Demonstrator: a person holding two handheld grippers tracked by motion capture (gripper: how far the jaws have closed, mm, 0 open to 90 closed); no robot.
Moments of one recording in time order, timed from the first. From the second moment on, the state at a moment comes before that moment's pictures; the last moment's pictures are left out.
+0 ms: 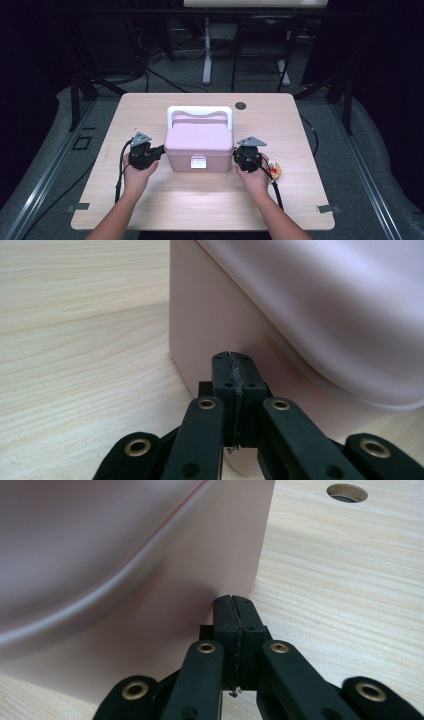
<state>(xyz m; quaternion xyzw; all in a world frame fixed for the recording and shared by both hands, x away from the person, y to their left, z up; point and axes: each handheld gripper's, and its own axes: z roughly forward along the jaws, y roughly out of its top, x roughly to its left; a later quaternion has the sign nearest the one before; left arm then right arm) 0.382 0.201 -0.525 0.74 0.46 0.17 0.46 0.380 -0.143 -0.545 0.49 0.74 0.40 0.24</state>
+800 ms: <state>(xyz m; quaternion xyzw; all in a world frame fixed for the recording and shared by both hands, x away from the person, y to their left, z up) 0.362 0.188 -0.523 0.75 0.45 0.16 0.46 0.359 -0.155 -0.542 0.49 0.74 0.39 0.24</state>
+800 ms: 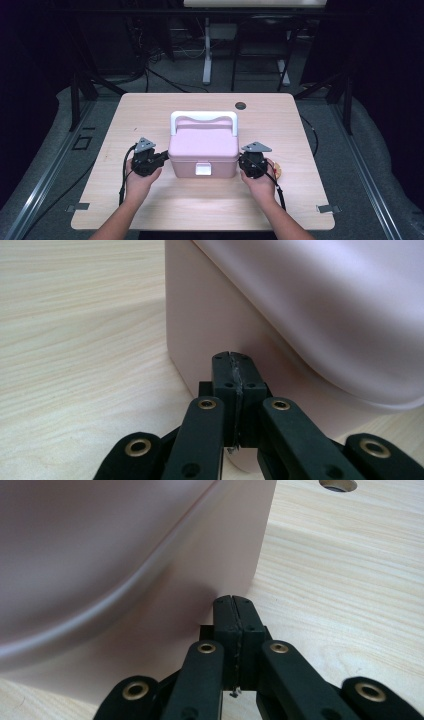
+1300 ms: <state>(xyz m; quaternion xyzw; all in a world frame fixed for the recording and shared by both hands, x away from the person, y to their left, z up) 0.346 0.185 -0.521 0.76 0.44 0.15 0.45 0.342 -0.160 -0.540 0.48 0.75 0.38 0.24</state>
